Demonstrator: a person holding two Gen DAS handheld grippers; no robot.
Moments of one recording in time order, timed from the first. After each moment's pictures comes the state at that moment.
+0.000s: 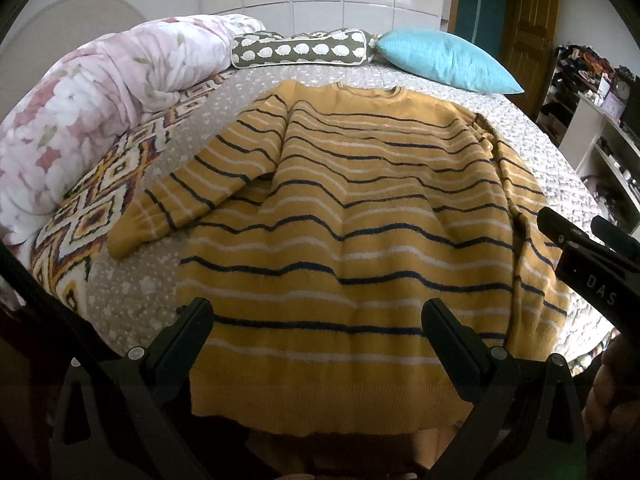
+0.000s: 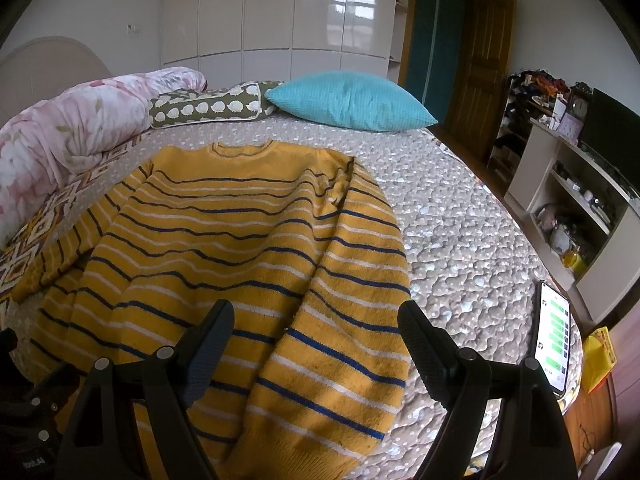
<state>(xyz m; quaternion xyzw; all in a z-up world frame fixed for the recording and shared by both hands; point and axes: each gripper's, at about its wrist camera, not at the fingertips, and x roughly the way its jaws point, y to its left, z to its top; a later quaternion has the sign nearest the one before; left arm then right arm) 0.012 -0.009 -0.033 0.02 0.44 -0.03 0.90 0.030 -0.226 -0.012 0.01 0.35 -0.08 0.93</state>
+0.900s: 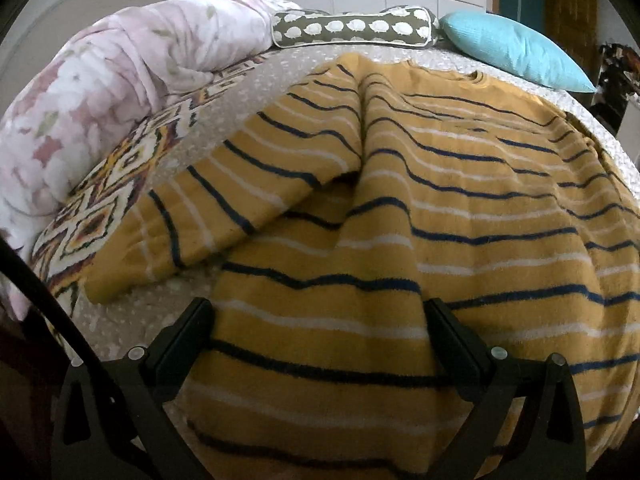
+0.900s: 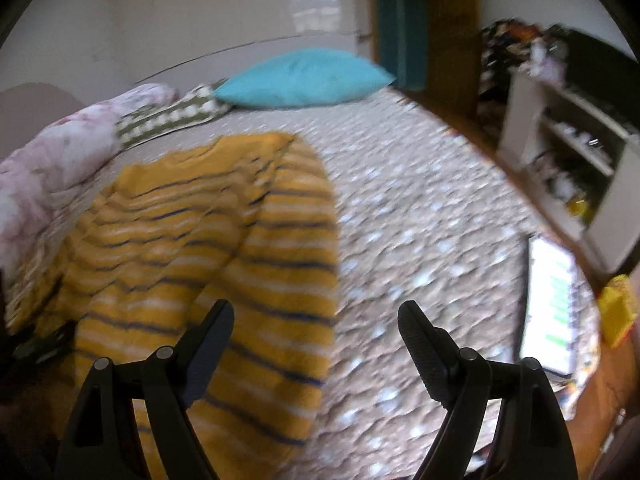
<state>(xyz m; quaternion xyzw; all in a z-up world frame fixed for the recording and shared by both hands) 0.102 0.033 -0.097 0.03 0.45 0.05 0.89 0.024 -0.312 -0.039 0.10 0.37 -0.07 0.92</state>
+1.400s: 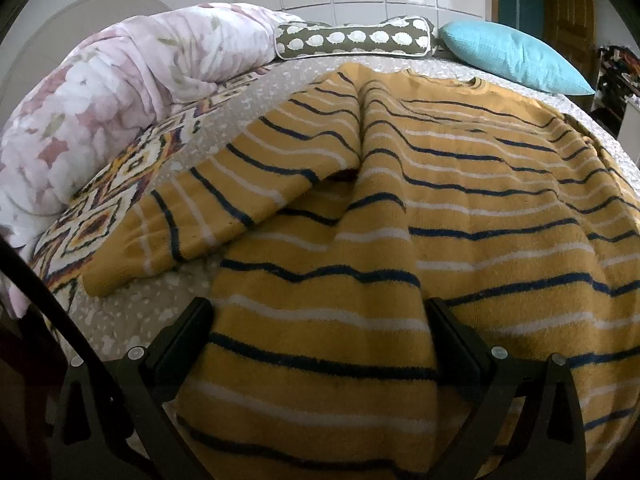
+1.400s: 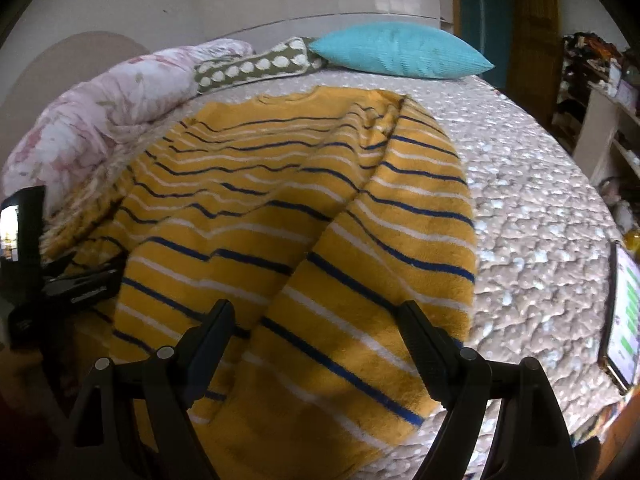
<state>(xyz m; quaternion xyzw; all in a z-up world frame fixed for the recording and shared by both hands) 0.088 0.028 -0.106 0.04 0.42 0.06 0.91 0.035 -0.245 -0.070 0.05 0.41 0.03 0.91</state>
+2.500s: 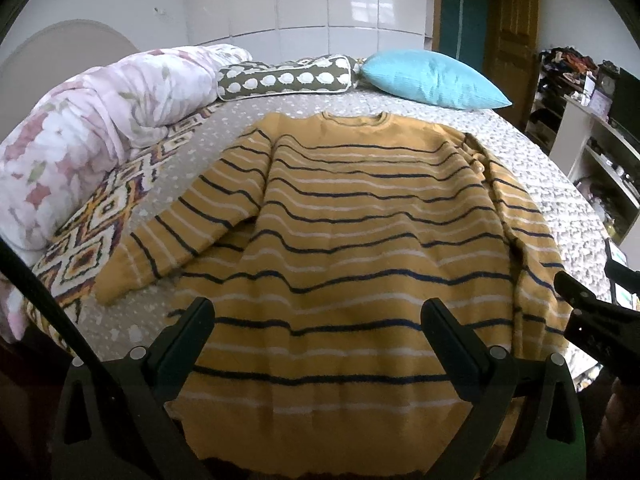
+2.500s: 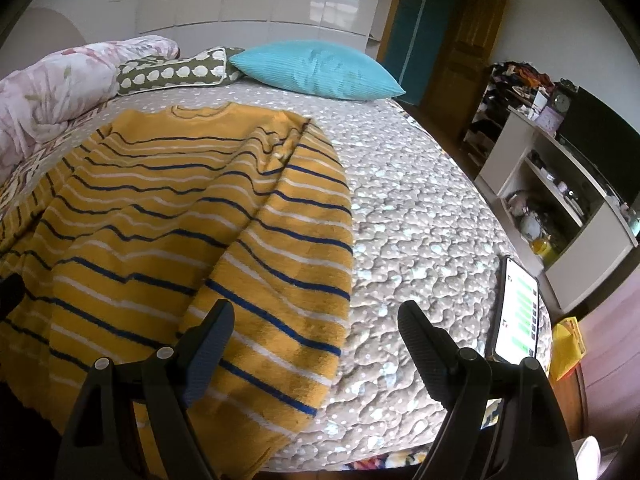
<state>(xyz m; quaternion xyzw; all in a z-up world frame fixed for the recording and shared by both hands) 0.027 -0.024 -0.028 0.04 0.39 -0.05 0.92 0.023 -0.259 -0.034 -0.02 0.40 -0.13 0.91</state>
